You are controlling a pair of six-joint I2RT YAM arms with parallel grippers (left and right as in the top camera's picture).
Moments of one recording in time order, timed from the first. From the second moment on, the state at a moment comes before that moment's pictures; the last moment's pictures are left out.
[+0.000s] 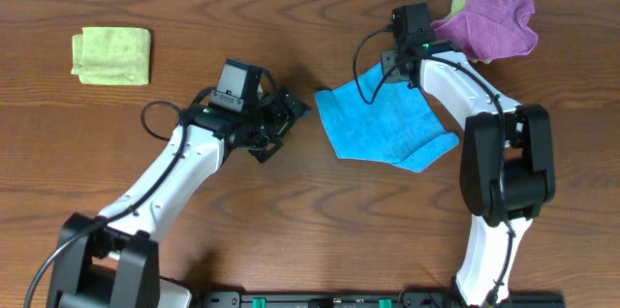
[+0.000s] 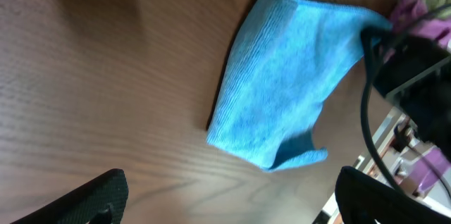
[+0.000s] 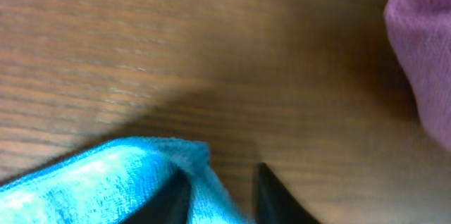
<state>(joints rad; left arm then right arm) -0.36 1.58 1.01 -0.45 0.46 -1.17 0.21 2.12 1.52 -0.49 0.19 0.06</state>
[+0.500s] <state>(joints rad) -0.40 1.82 1.01 -0.09 0.45 -1.32 0.21 2.09 1.78 -0.76 0.12 0.18</state>
